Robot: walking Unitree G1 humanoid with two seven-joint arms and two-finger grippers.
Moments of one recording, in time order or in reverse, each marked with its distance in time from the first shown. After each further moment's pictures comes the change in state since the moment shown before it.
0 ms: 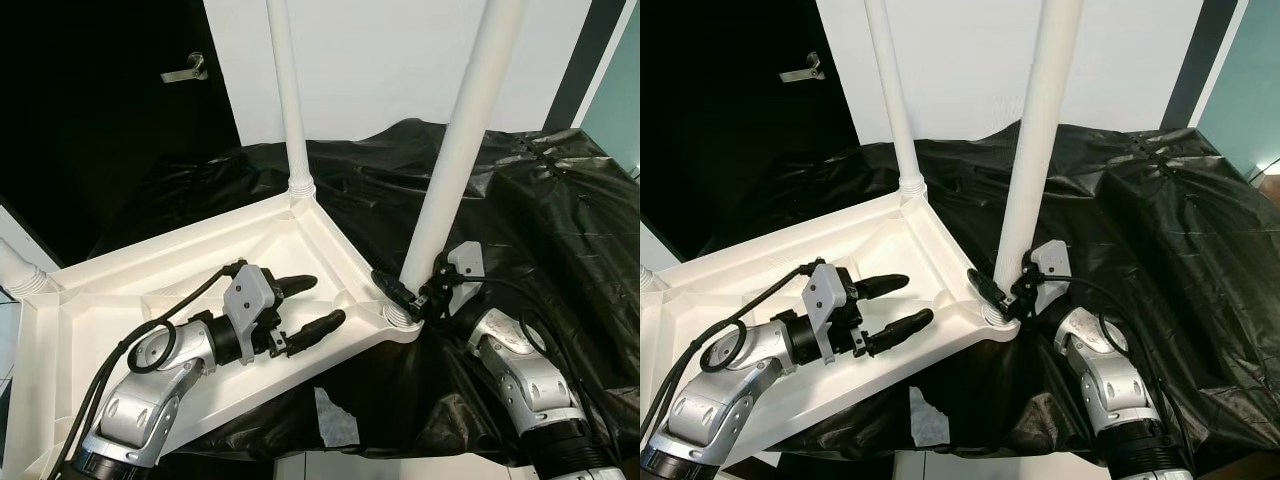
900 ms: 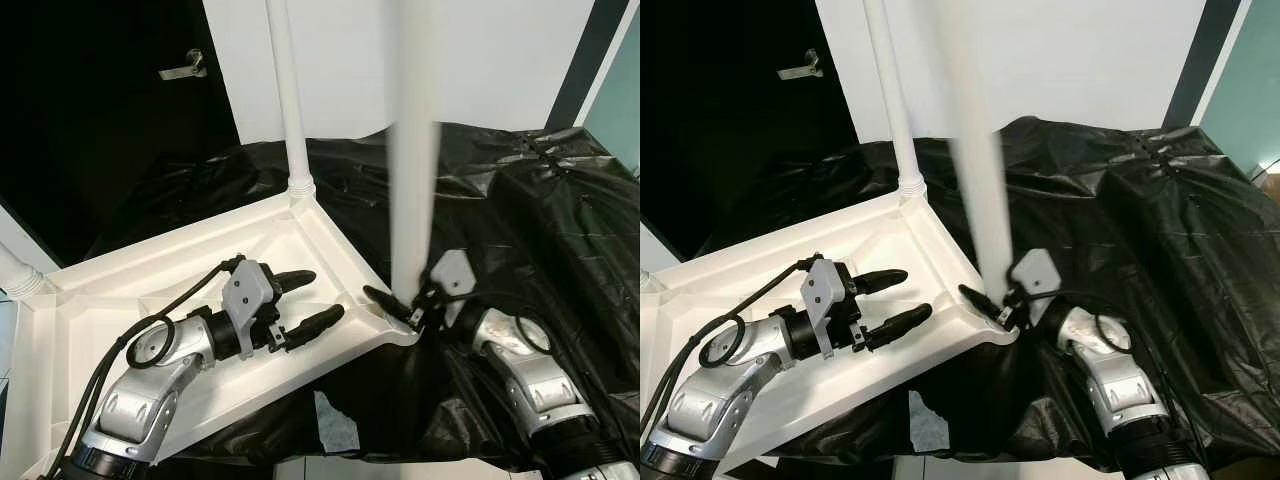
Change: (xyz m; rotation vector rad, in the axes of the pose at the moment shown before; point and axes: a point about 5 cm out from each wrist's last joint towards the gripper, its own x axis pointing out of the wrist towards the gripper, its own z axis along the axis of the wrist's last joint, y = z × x) left arm 0.000 0.003 0.001 0.004 -0.002 0.010; right arm -0.003 -0.001 0.001 -0.102 -0.010 0.181
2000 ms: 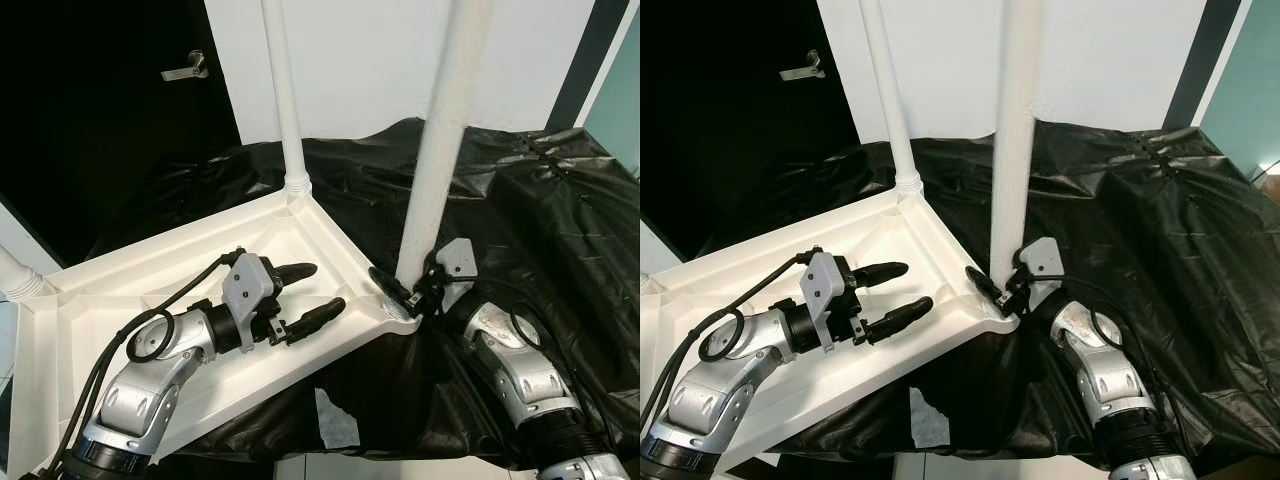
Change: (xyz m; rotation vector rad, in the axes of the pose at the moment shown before) left arm 0.003 0.004 0.007 0.027 -0.020 -0.001; right arm 0.013 0.000 0.002 -0.125 0.054 -0.140
